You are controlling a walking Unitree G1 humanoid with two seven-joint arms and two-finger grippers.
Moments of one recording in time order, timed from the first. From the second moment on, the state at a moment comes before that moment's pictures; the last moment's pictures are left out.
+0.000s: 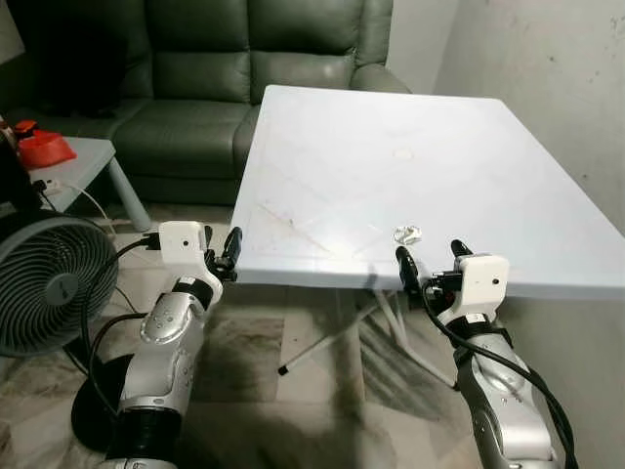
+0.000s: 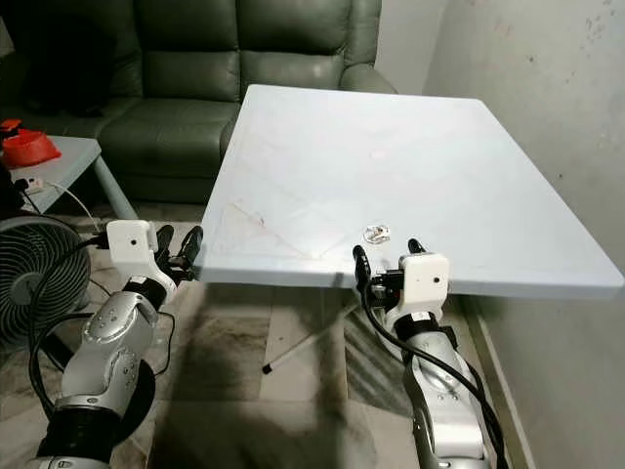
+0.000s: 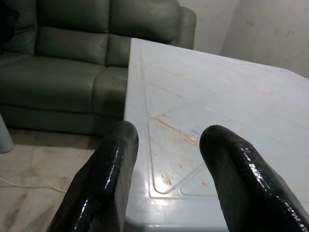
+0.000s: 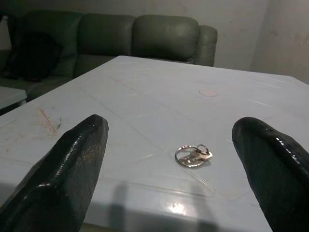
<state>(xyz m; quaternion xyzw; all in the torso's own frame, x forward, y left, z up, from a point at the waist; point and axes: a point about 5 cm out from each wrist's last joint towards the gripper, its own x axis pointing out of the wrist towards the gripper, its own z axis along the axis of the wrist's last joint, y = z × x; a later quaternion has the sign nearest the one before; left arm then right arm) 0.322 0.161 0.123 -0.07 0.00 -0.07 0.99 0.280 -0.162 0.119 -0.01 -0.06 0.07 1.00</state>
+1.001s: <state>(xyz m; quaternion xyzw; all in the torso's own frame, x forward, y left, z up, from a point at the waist) 0.319 0.156 0.126 -0.07 -0.01 -0.09 0.99 0.281 -0.157 0.121 -0.03 -0.06 0.10 0.99</state>
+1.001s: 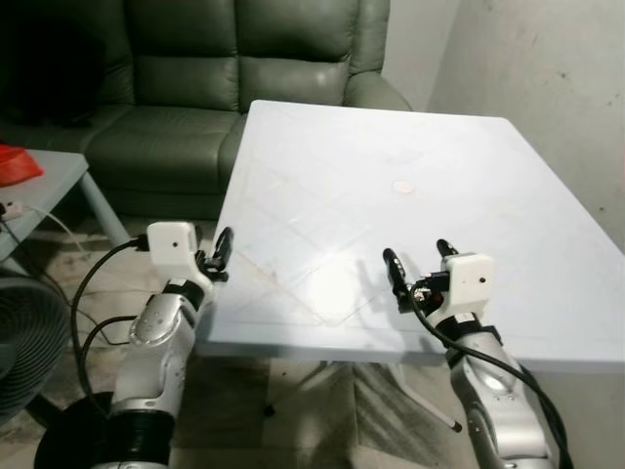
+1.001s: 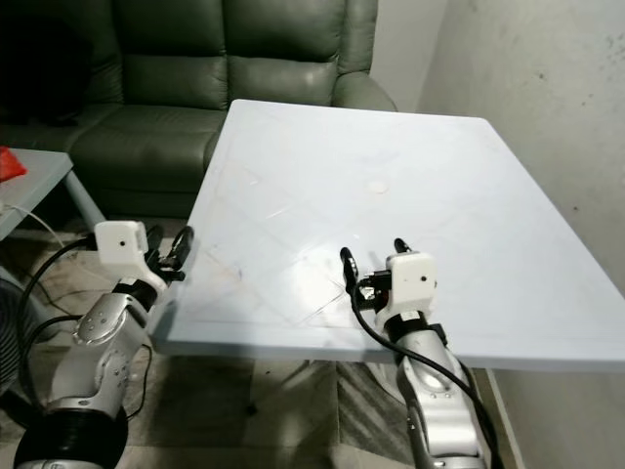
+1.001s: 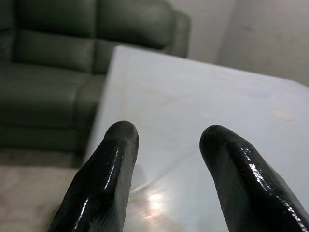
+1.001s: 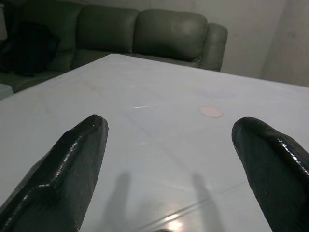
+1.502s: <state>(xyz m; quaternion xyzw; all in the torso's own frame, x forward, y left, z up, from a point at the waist) 0.292 0.105 0.126 -0.05 -0.02 -0.25 0.97 0.299 -0.170 0.128 -0.10 -0.03 0.22 0.97</state>
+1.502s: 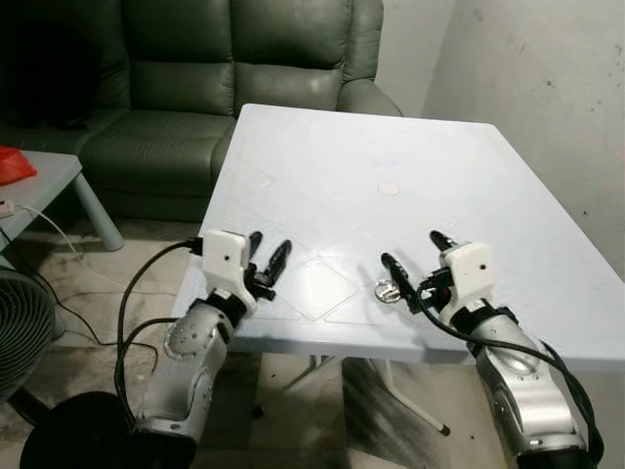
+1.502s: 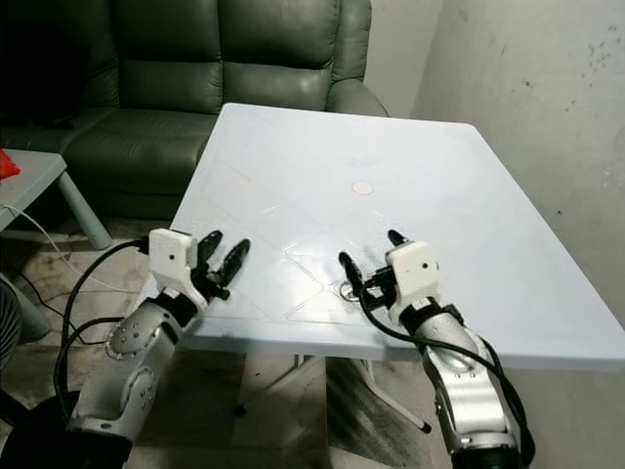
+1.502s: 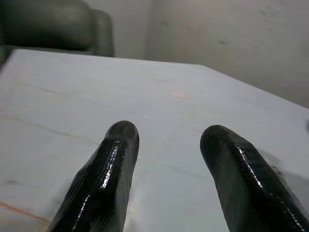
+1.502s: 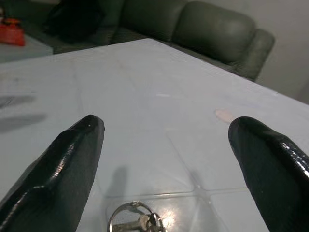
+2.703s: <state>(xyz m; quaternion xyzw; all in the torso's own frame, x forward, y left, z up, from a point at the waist) 0.262 0.086 0.131 -0.06 -0.01 -0.28 0.96 0.319 -0.191 0.105 -0.05 0.05 0.27 0.96</state>
